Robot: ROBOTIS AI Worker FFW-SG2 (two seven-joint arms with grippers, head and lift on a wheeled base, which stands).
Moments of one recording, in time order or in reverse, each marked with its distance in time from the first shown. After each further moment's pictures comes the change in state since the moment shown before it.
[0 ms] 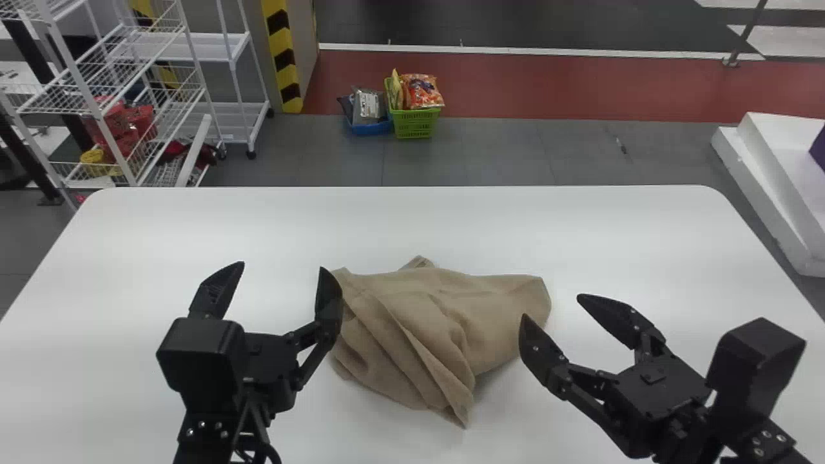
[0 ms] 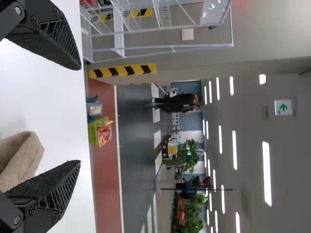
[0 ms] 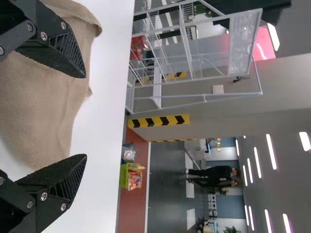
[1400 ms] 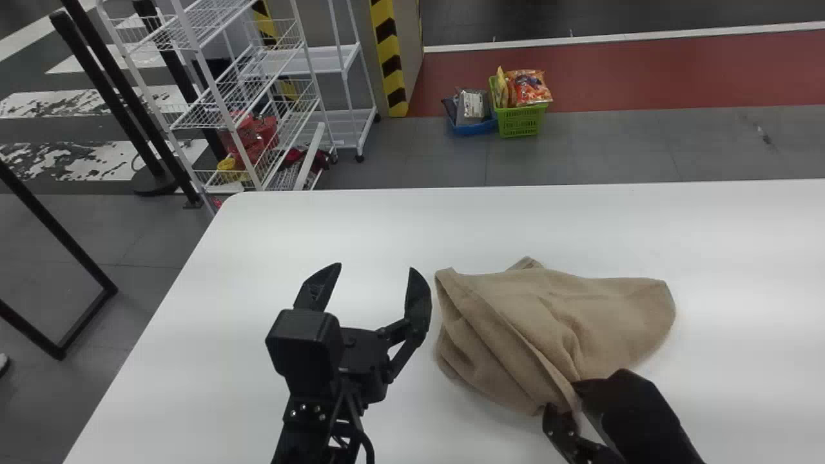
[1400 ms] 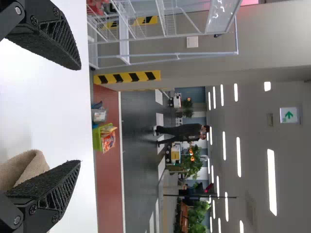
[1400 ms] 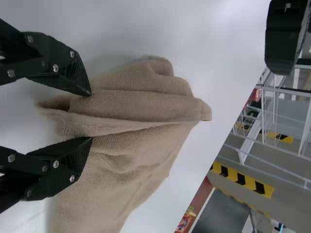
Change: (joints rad) left arm 0.009 0.001 0.048 0.002 0.030 -0.003 -0.018; right arm -0.086 -0.076 0.433 0.040 0.609 0.348 -0.018
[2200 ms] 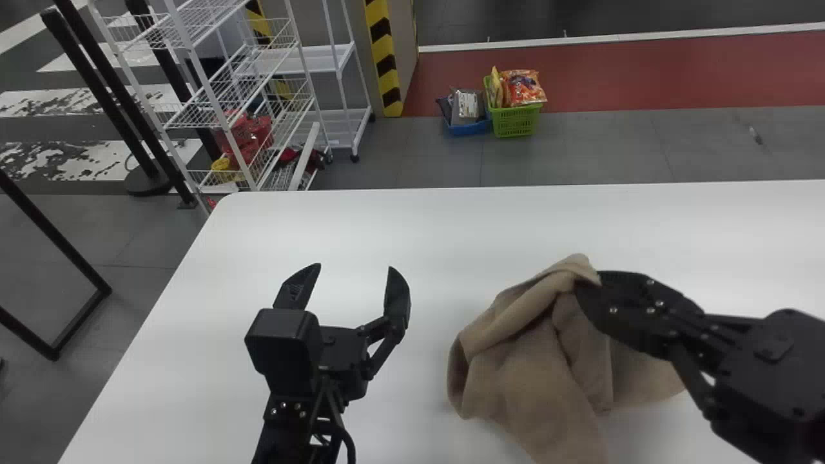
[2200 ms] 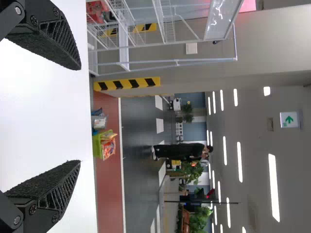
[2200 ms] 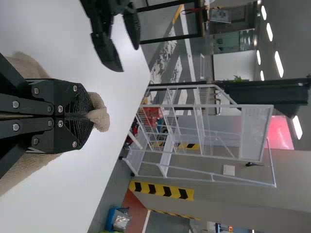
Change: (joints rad) left arm 0.003 -0.003 0.042 0.007 0.006 -0.005 0.000; right arm -0.028 0.017 -0.283 -0.489 -0.450 0.176 0.285
